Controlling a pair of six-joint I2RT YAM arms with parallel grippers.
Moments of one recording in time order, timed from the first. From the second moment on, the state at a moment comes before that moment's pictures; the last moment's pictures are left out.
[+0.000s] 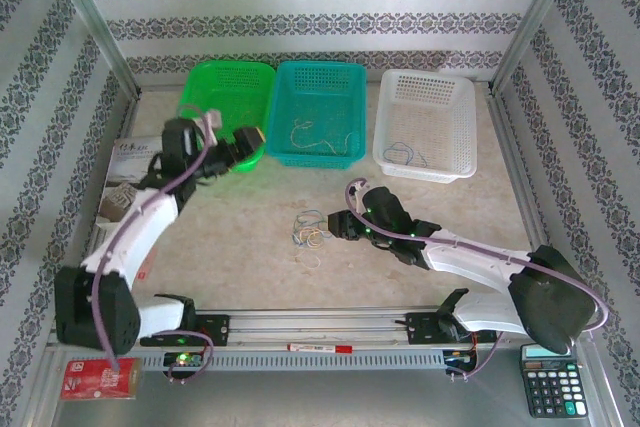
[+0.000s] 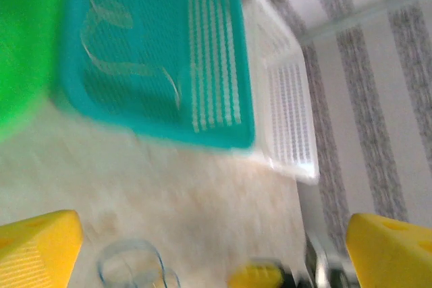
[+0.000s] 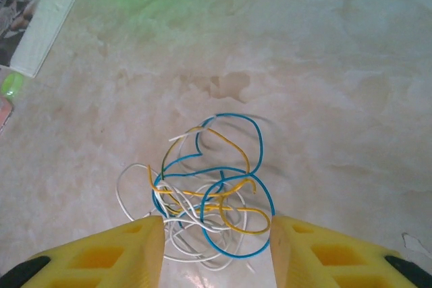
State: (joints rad) left arm -0.20 1.15 0.80 -0.12 0.55 -0.79; right arm 0.75 1.24 0.52 0.08 -0.14 0.57
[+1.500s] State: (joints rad) left arm -0.39 0.84 0.42 -0.08 0.10 -1.09; right arm 0.90 1.73 0.91 -0.12 -0.10 0.41
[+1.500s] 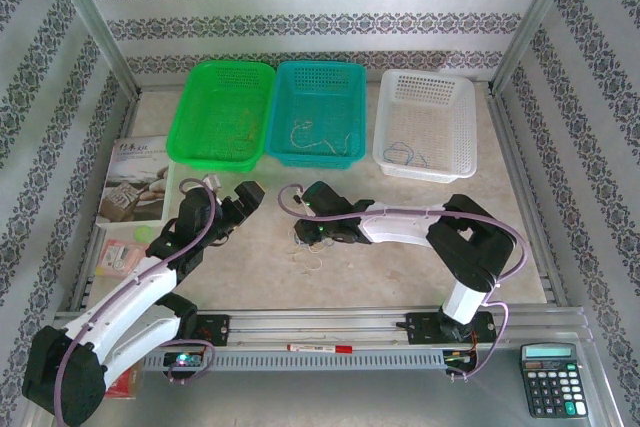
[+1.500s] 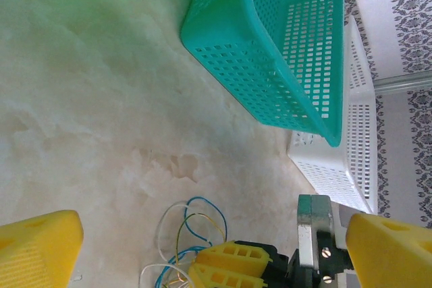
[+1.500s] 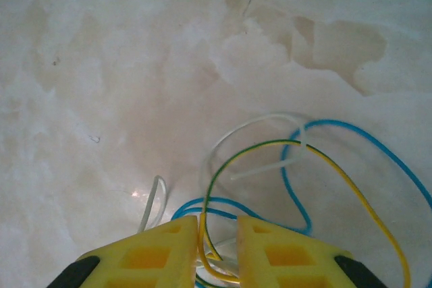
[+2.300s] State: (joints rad) left arm -0.39 0.84 0.42 -0.07 0.12 -1.10; right arm 0.87 1.51 0.91 -0.13 -0.16 0.39
